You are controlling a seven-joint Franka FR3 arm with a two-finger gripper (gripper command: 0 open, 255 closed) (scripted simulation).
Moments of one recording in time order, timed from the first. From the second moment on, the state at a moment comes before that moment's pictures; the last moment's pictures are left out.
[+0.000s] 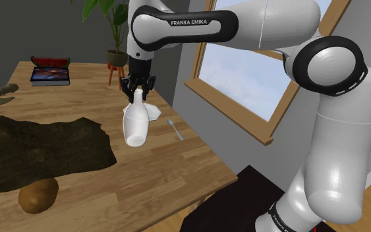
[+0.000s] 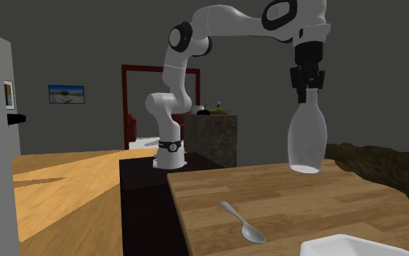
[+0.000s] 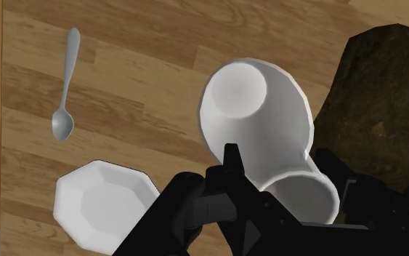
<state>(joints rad) 0.24 0.33 0.21 -1.48 -0.08 1.83 0.36</state>
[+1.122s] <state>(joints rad) 0.24 0.35 0.21 -1.61 -0.08 1.98 0.36</state>
